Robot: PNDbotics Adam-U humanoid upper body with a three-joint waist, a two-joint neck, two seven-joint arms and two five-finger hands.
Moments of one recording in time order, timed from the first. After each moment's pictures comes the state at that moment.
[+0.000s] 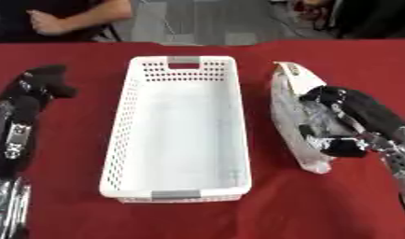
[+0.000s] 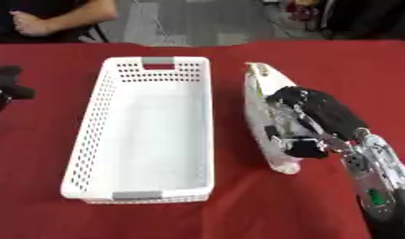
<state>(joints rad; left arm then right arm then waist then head) -0.15 0.20 0.20 -1.89 -0.03 -0.34 -0.18 -0.40 -0.43 0.12 -1.66 0.97 -0.24 0.30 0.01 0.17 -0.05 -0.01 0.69</state>
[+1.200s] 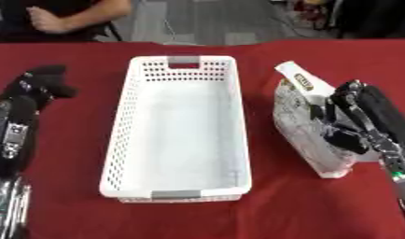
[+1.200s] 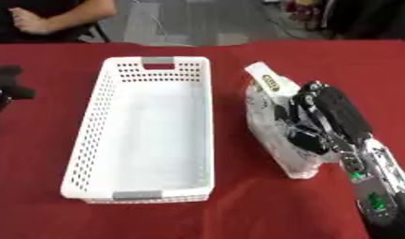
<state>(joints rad) -0.15 0.20 0.20 -1.89 -0.03 -0.34 -0.18 -0.39 -0.42 0.12 -1.65 0.90 -0.20 0.06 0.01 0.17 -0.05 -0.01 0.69</state>
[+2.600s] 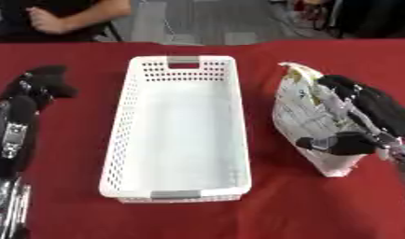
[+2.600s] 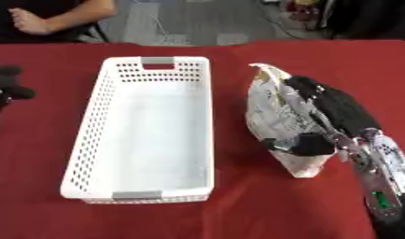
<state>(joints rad) -0.15 0.20 0.20 -1.89 -0.03 -0.34 -0.18 -0.39 -0.42 0.08 -1.69 1.14 0.02 0.45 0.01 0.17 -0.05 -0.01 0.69</state>
